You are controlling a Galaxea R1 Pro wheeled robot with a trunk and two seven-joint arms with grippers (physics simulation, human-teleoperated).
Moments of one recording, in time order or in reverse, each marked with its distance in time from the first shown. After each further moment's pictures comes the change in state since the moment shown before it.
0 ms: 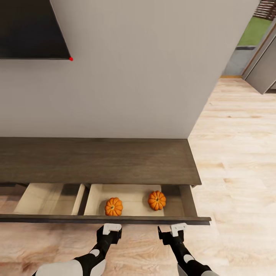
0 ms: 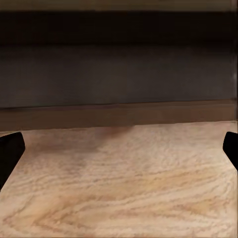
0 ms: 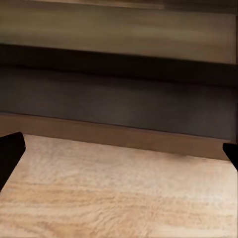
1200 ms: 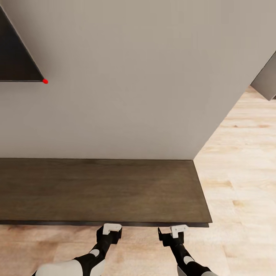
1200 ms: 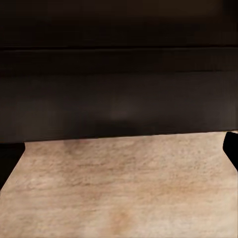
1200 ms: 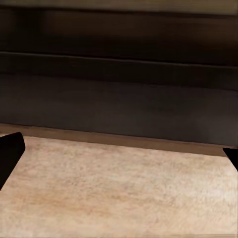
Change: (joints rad) left arm 0.000 0.001 0.000 0.000 0.000 0.000 -0.002; right arm 0.000 0.003 -0.018 0.018 -0.009 -0.003 -0.002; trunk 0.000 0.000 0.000
